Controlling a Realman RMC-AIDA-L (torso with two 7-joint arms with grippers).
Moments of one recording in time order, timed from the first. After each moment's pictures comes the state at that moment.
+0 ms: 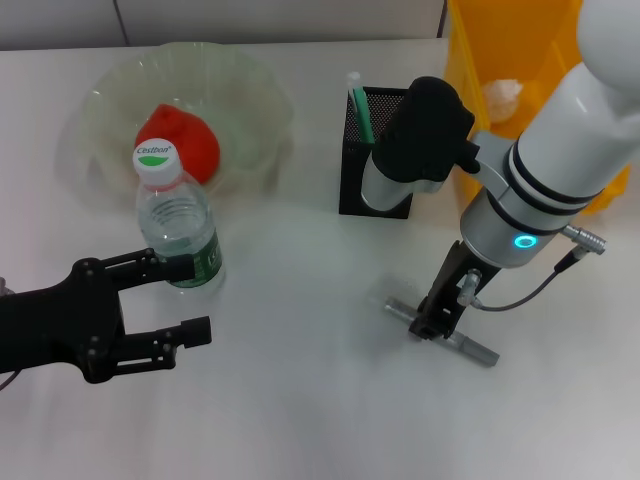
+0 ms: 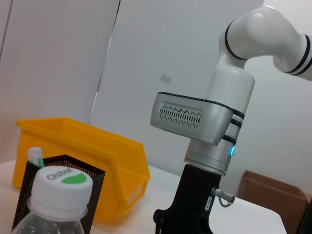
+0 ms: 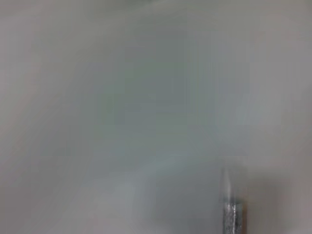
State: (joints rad) left arm -0.33 -2.00 0.73 0.58 1.87 1.87 -1.20; right arm 0.79 2.09 -1.74 -1.07 -2.50 -1.45 2.59
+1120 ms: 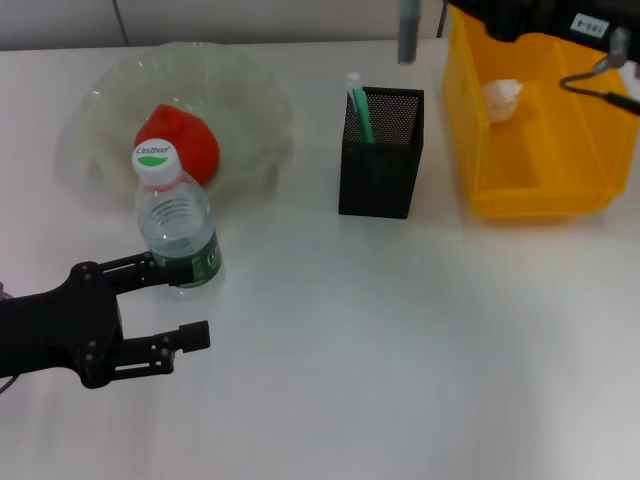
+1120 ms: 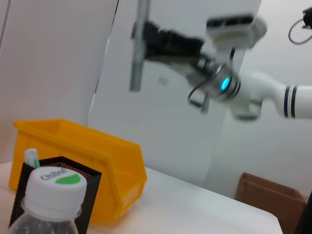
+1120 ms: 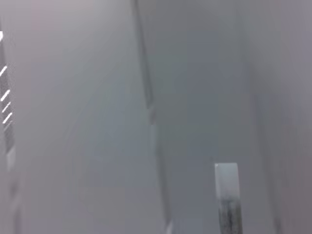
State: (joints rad) left arm -0.32 -2.00 0.72 0.58 1.87 1.88 -1.20; right arm 0.52 2.08 -1.00 -0.81 -1.33 -1.45 1.44
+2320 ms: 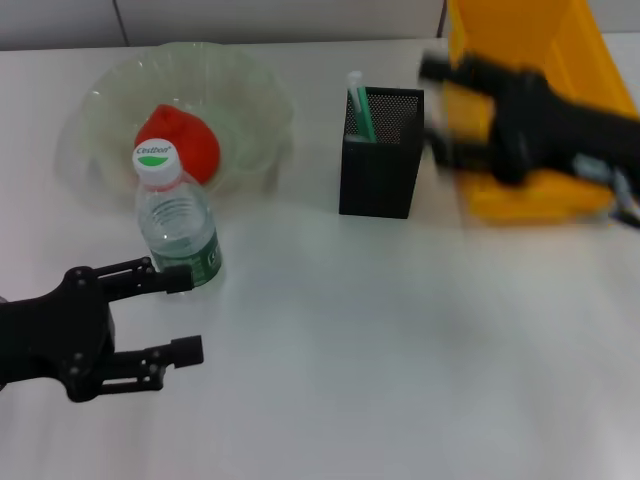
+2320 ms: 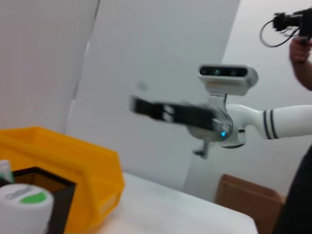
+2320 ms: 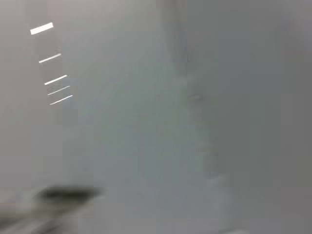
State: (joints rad) left arm -0.33 -1.99 0.73 0.59 1.87 1.95 -1.20; right arm 0.45 2.05 -1.06 -0.68 -1.37 -1.62 1.28
